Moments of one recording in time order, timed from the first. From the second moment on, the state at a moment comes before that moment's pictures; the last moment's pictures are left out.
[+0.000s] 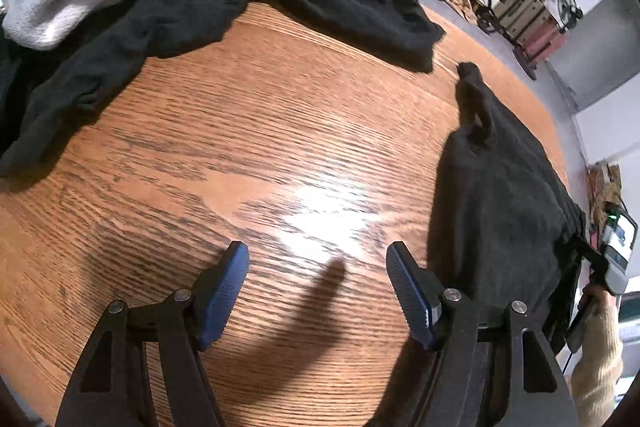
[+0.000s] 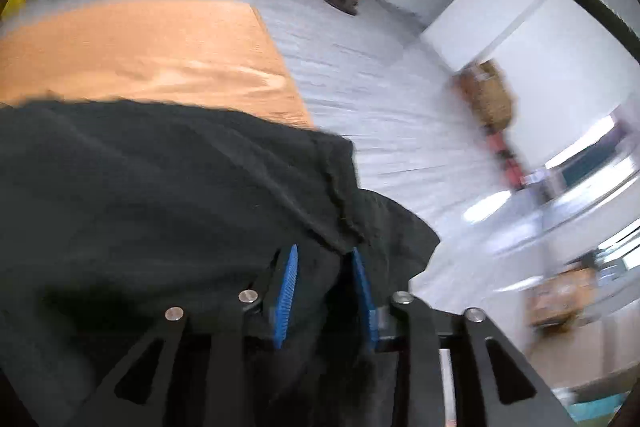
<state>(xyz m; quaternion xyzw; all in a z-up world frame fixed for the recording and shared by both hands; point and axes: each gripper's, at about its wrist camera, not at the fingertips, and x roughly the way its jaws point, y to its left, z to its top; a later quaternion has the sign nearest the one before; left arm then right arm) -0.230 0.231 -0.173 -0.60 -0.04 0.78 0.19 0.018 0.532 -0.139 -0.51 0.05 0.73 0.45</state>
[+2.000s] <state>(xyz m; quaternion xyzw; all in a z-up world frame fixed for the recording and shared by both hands) -0.093 0.321 -0.172 -0.55 0.16 0.76 0.30 0.189 0.285 -0.105 -0.50 0.16 0.82 0.23</state>
